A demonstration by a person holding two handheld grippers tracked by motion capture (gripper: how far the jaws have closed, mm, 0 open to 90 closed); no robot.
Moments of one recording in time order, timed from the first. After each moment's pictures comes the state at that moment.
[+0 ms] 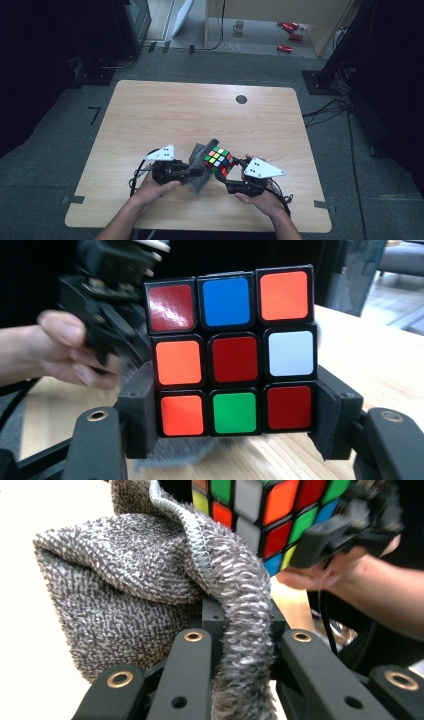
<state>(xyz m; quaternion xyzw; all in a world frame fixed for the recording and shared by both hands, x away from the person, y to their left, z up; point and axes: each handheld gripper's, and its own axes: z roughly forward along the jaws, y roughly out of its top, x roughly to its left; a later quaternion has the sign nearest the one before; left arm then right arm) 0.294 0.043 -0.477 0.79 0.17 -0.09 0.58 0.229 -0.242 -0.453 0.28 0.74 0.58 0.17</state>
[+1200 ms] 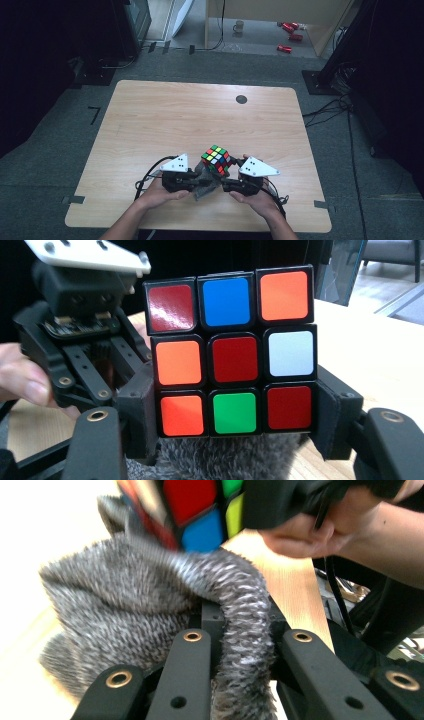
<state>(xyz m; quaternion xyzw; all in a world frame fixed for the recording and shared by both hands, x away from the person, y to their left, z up) 0.278 0.020 -0.481 0.83 0.13 -0.06 0.54 0.231 -0.230 -0.456 0.32 0.74 0.57 0.18</state>
